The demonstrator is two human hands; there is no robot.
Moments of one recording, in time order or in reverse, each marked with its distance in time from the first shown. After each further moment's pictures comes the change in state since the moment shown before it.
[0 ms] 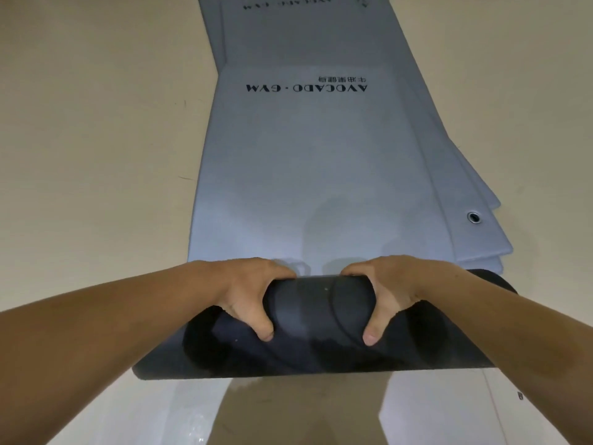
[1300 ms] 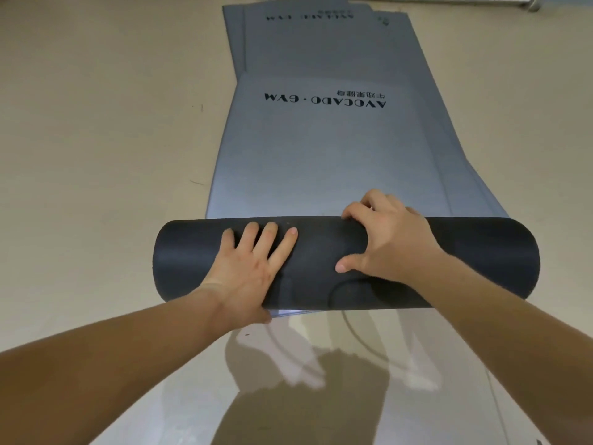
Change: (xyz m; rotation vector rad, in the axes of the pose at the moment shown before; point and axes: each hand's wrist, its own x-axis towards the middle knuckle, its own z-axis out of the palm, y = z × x) left_hand 0.010 -0.017 0.019 0.643 0.629 -0.265; right_hand 0.004 -0.045 -0.053 -0.218 0.847 -0.009
